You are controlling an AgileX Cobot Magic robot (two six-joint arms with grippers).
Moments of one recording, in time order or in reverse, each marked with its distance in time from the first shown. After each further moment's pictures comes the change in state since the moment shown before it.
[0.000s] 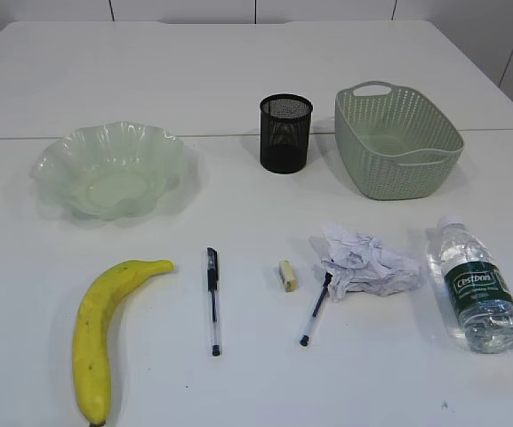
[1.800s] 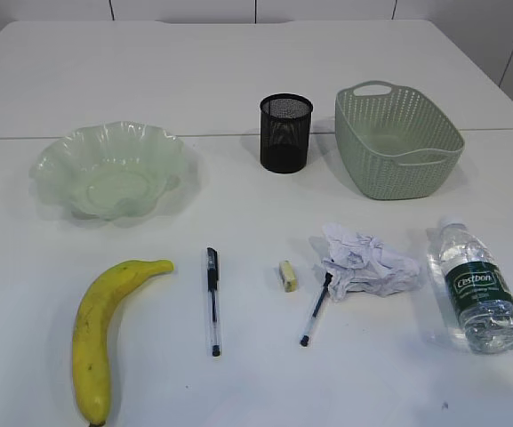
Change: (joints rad) left arm 0.000 0.726 -0.416 -0.079 -0.079 0.013; right arm -0.001 0.566 -0.295 0.018 -0.007 -0.008
